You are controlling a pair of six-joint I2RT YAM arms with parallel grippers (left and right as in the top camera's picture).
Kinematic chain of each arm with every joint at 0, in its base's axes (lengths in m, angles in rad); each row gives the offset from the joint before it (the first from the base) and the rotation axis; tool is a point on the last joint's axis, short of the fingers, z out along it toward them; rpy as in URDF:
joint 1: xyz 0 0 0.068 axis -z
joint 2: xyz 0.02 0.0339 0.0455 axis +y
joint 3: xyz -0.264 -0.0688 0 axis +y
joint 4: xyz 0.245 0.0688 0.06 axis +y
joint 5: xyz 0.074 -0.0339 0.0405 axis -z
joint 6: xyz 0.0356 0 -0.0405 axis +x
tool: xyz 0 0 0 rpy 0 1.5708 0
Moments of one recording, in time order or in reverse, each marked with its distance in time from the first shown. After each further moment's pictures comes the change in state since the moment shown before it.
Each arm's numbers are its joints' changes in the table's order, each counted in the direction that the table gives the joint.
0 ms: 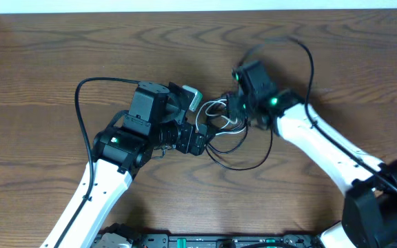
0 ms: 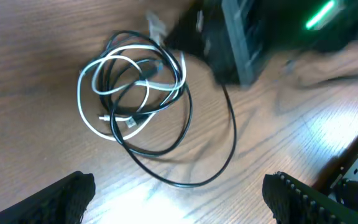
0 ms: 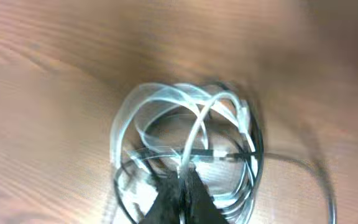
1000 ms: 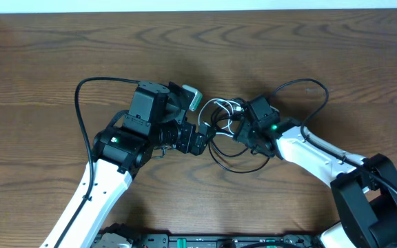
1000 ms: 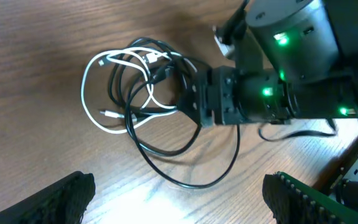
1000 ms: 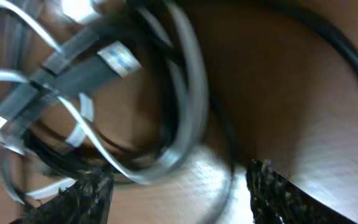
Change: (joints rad) left arm 0.000 0.000 0.000 -0.003 0.000 0.000; right arm 0.000 0.002 0.429 -0.261 0.036 0.631
